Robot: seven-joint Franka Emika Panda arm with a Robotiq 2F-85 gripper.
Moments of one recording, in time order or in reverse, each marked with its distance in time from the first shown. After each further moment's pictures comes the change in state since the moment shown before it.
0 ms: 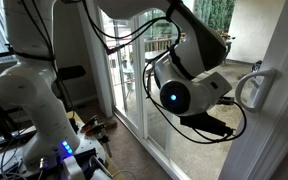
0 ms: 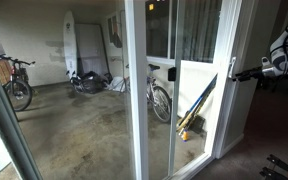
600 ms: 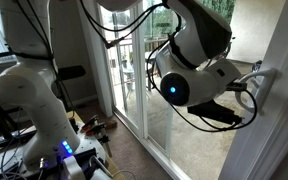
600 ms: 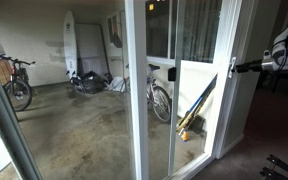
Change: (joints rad) arm -0.003 -0.047 0.011 0.030 0.133 -0.010 0.000
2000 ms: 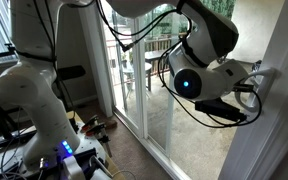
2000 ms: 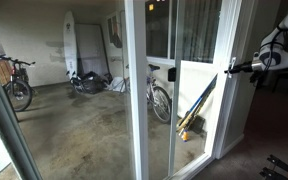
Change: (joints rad) arm 0.033 0.115 0.032 0.134 0.059 0.098 0.065
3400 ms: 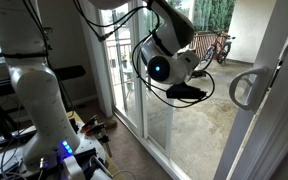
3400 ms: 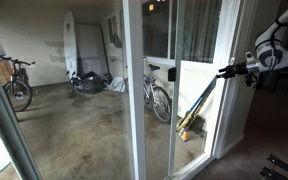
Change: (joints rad) arm 0.460 -0.241 -0.263 -0.302 -0.102 0.004 -0.135
